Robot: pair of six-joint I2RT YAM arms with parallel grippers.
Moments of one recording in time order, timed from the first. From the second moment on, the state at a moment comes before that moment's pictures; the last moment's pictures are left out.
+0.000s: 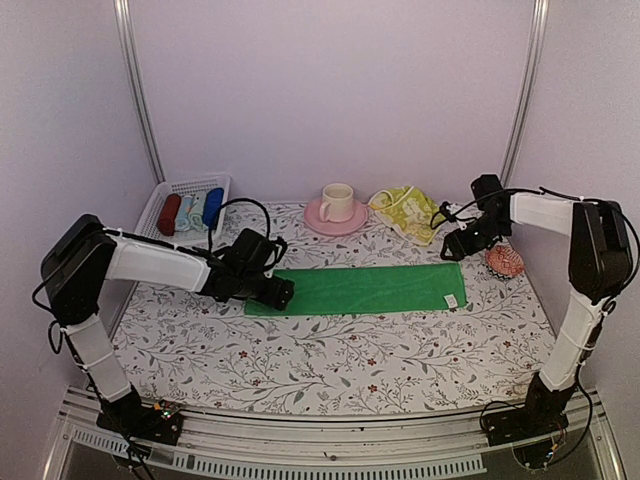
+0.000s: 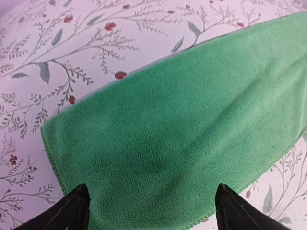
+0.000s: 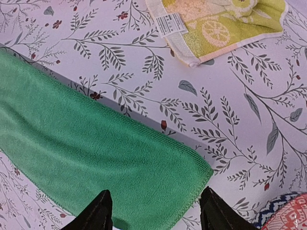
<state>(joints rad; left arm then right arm) -0.73 1.78 0.97 -0.08 -0.21 -0.22 0.15 1.87 1.38 -0.62 -0.22 -0.30</state>
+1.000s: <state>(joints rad) -0.65 2.08 1.31 -0.02 -0.08 -0.06 0.12 1.83 1.16 -0.70 -0.52 -0.43</state>
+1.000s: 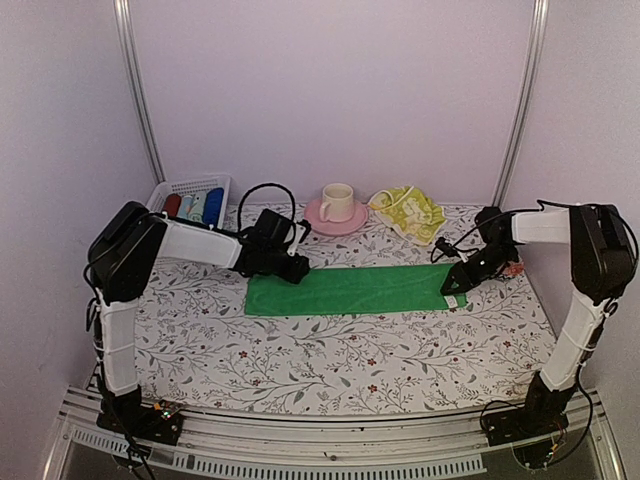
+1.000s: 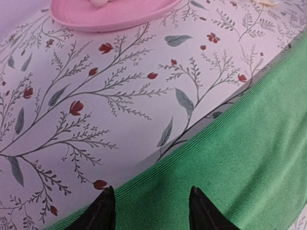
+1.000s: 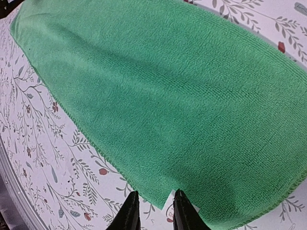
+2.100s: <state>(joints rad) -0.71 2.26 1.52 -0.07 -0.28 -0.08 0.12 1.84 1.14 -0.73 -0.41 -0.43</state>
